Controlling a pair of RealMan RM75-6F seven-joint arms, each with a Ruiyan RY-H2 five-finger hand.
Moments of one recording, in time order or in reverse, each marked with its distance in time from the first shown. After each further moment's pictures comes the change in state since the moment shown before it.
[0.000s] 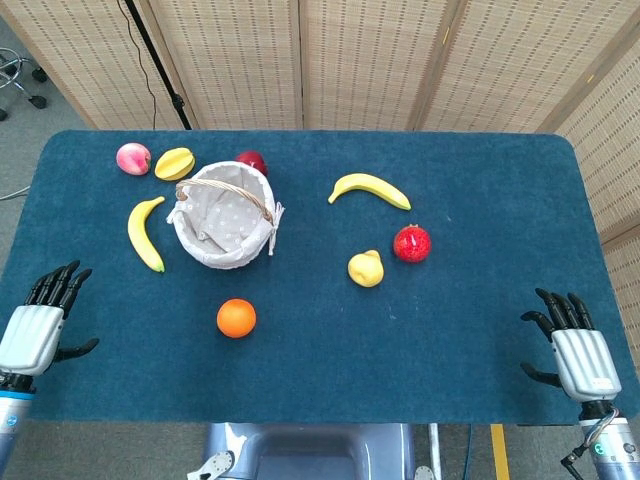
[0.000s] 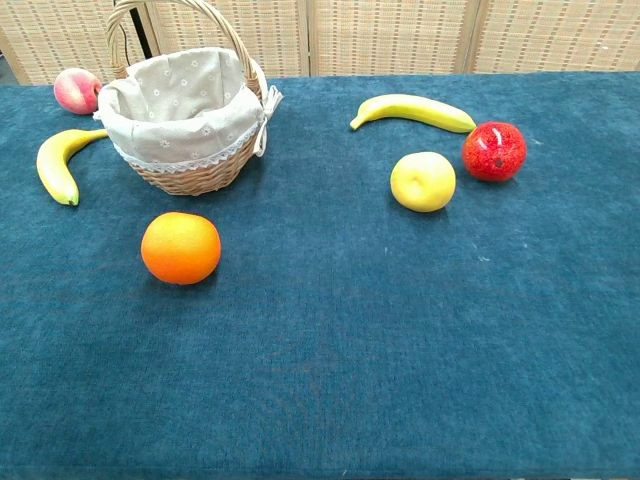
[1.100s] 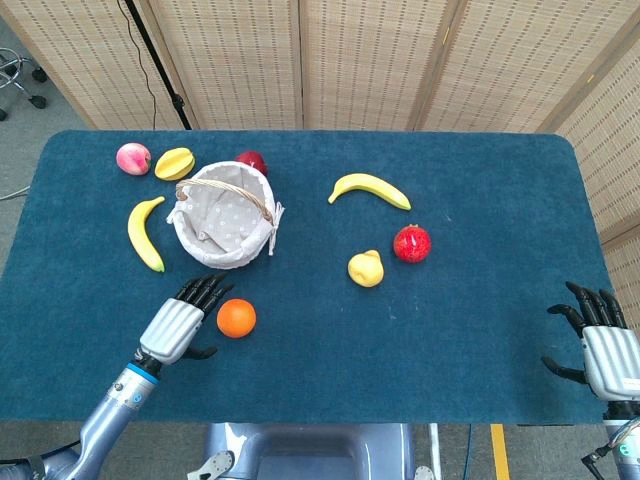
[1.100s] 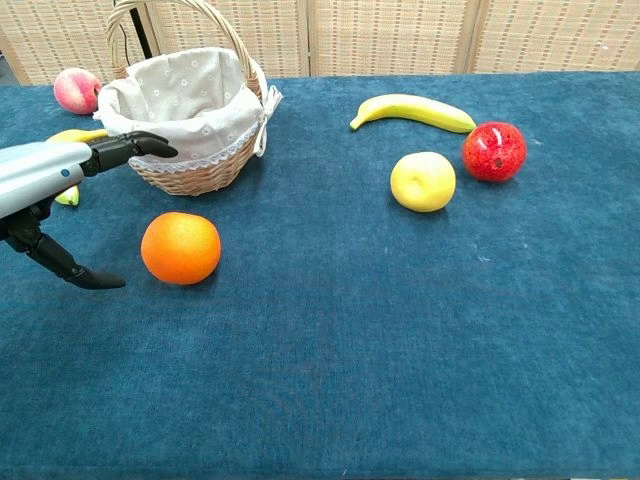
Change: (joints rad) left arm -0.229 -0.270 -0.021 -0.090 -0.015 -0.263 0.216; right arm -0.021 0.039 0.024 0.020 0.031 0.036 0.091
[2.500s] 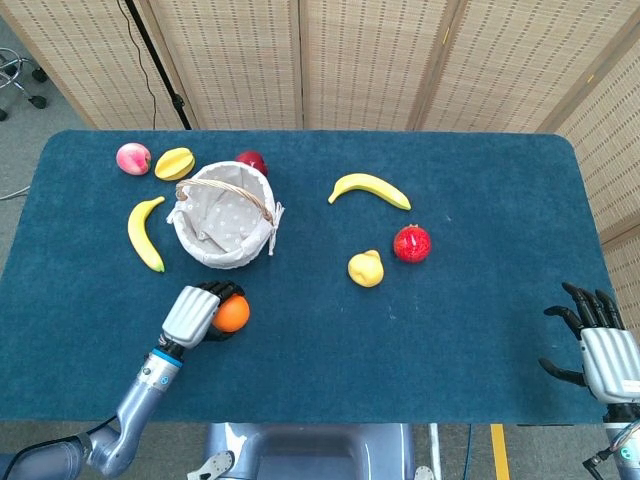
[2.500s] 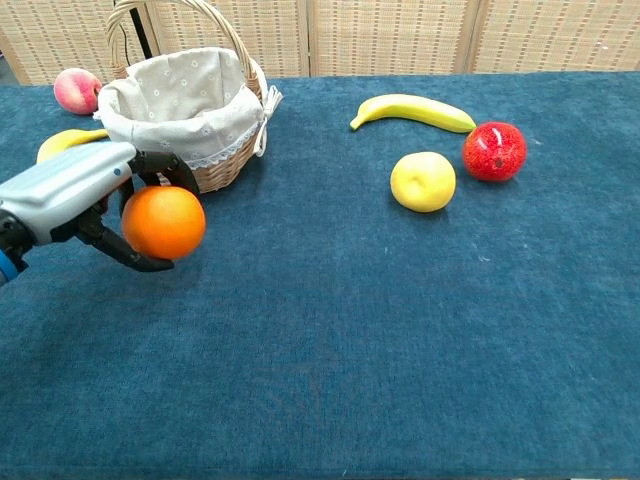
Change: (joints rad) left arm -0.060 -0.229 -0.028 0.312 0.029 0.106 -0.103; right arm -0.004 0.012 -0.007 -0.007 -0.027 0.007 0.031
